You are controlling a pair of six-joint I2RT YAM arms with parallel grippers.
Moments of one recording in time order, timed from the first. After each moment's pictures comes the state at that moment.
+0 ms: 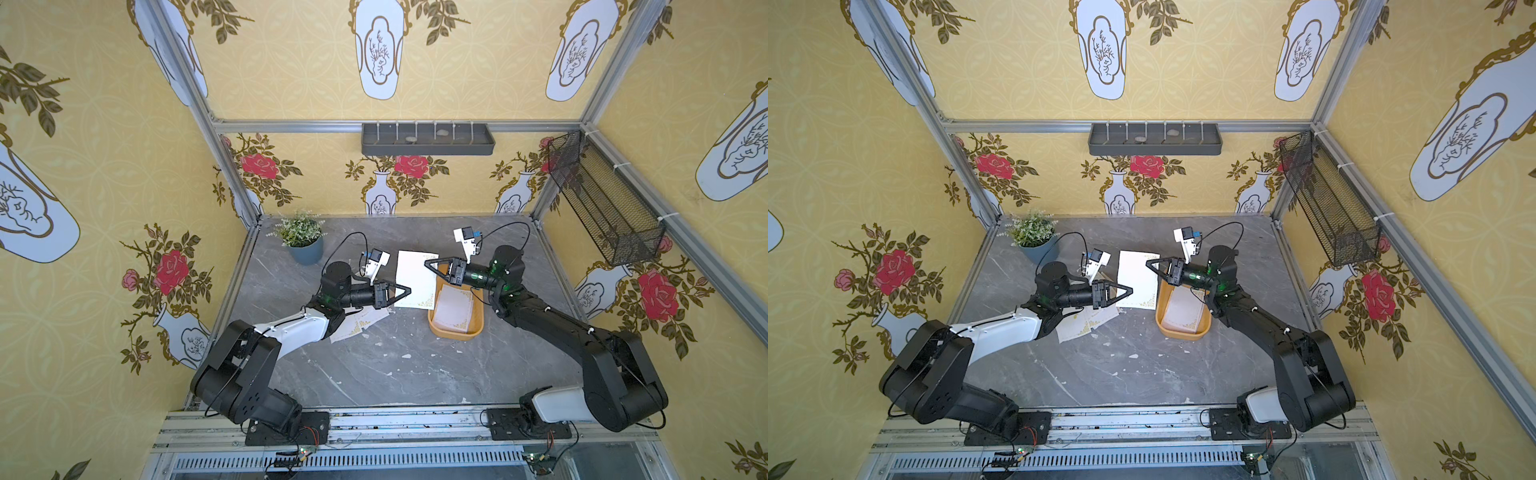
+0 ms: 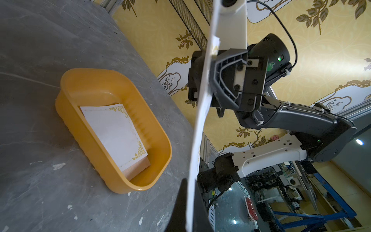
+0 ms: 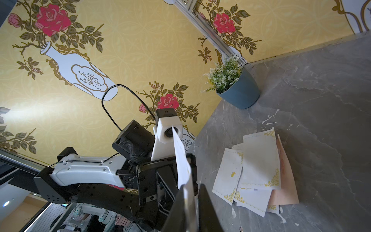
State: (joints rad) left arm -0.54 1.49 0.67 0.67 0.91 -0.77; right arm 0.43 1.39 0.74 0.63 -0.91 0.83
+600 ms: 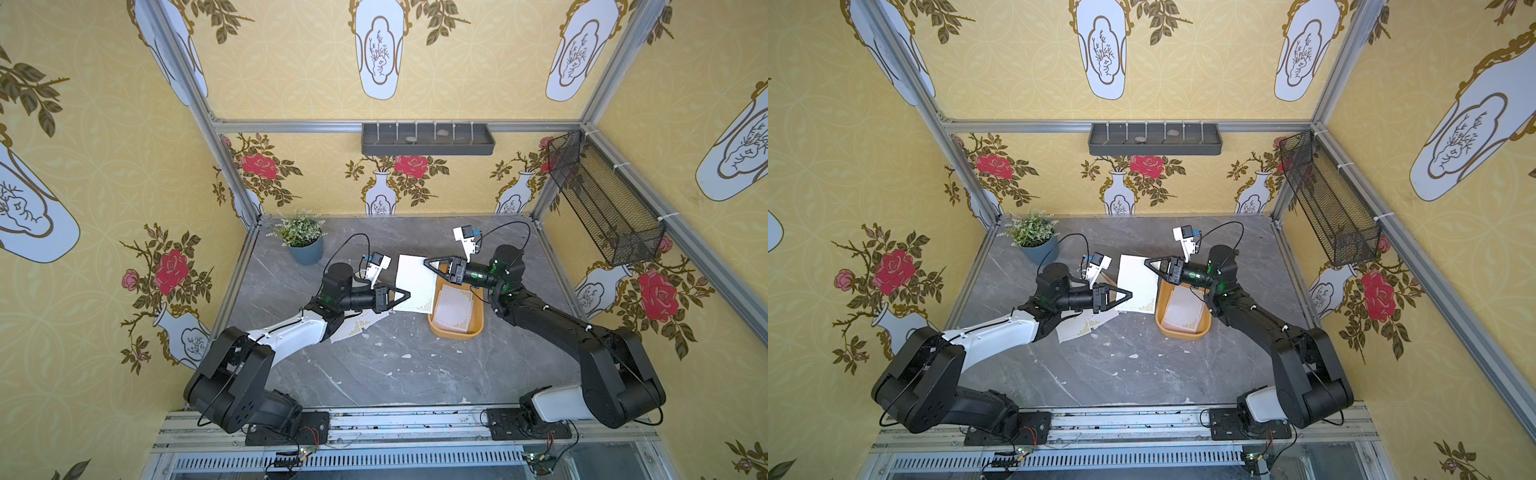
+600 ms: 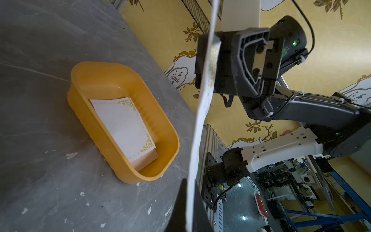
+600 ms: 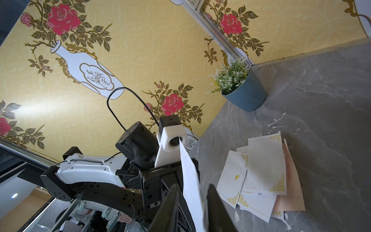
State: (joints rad) left arm -0.55 1.45 0.67 0.54 0.87 -0.68; right arm 0.43 1.41 0.74 0.68 -0.93 0.86
